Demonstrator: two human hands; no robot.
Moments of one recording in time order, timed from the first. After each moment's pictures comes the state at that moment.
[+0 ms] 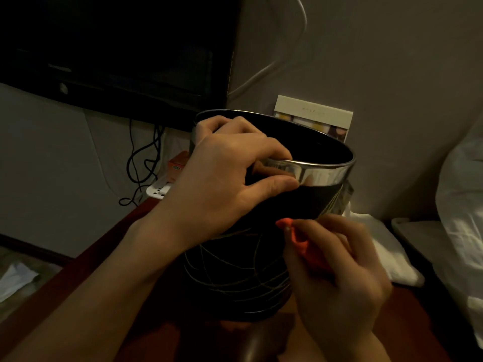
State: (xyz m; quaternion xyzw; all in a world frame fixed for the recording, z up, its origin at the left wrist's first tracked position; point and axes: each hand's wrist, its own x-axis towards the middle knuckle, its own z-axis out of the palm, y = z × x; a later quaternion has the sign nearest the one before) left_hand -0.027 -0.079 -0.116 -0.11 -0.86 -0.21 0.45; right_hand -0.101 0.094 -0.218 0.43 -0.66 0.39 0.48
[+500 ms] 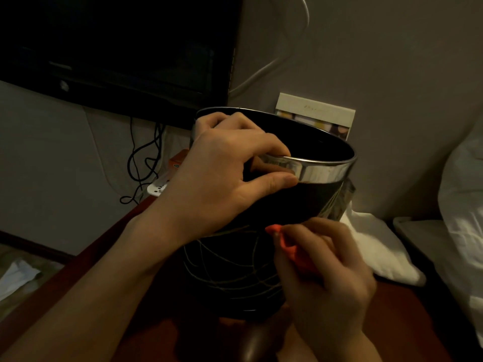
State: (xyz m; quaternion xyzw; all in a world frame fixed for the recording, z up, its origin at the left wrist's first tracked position) left_hand -0.027 -0.082 -0.116 -0.10 -0.87 -0.21 0.44; right_hand -0.097 0.090 -0.223 0.43 -0.68 0.38 0.47
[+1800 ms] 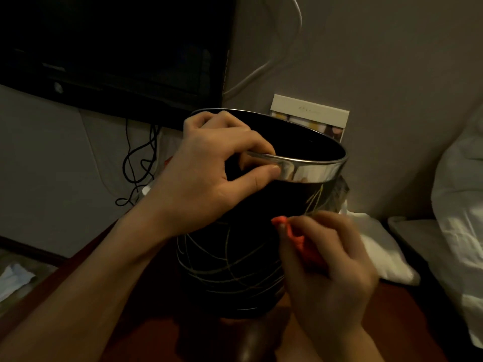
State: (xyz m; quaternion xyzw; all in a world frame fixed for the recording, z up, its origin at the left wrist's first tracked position) left_hand -0.027 -0.087 -0.116 -0.11 -0.86 -0.23 0.44; right_hand -0.102 0.093 -0.213 0.39 -0.68 0.42 0.47
